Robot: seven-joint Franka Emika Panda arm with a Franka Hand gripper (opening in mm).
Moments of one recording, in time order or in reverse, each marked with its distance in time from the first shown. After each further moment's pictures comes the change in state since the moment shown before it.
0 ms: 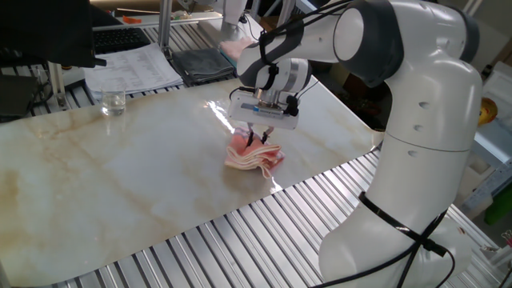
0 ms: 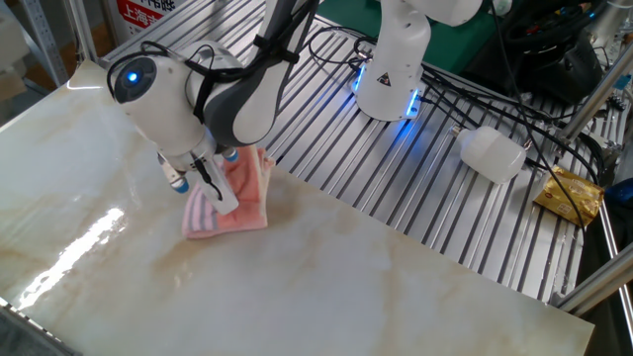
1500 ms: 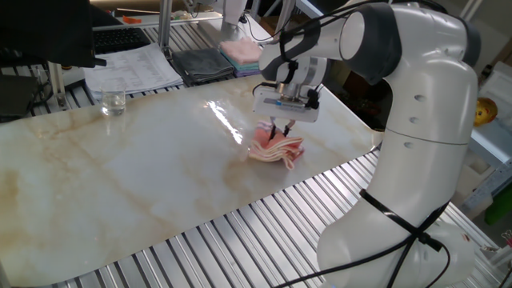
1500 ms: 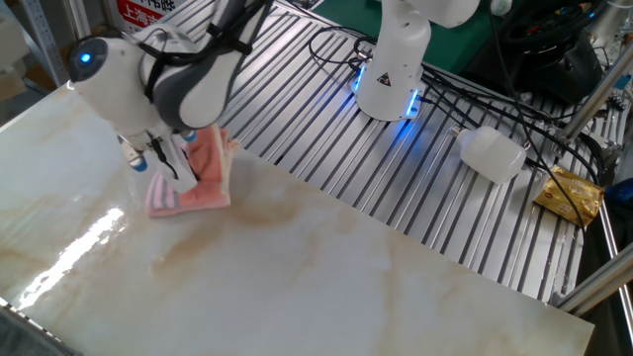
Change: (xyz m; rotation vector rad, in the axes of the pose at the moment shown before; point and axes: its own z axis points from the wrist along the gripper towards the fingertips) arm -0.045 -0.081 -0.019 0.043 0.004 0.010
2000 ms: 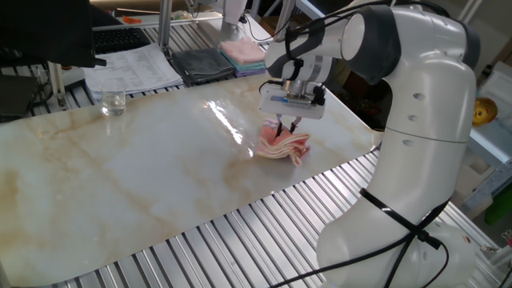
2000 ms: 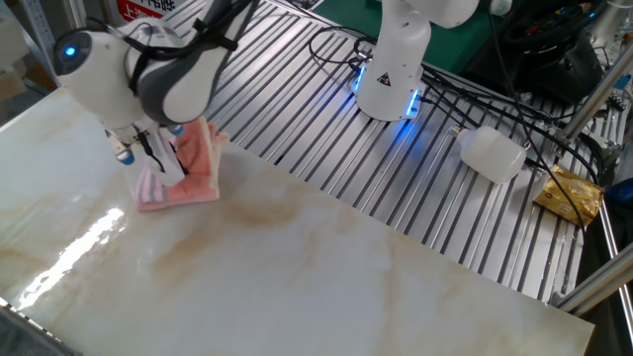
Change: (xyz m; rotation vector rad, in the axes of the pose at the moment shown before) arm -0.011 -0.019 -0.005 0.008 0.002 0.000
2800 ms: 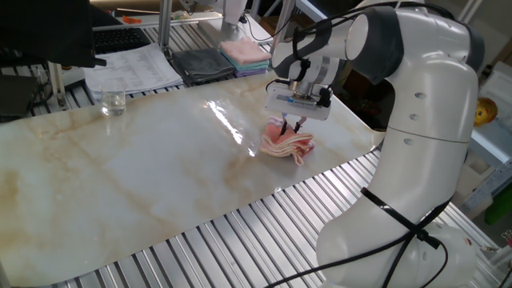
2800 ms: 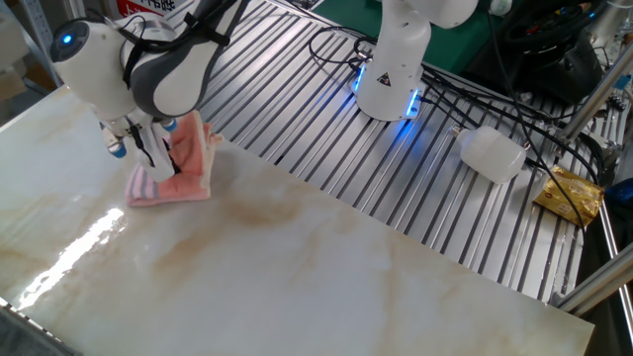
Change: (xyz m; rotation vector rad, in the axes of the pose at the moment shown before) arm -0.007 -0.012 0.001 -0.039 -0.039 0.052
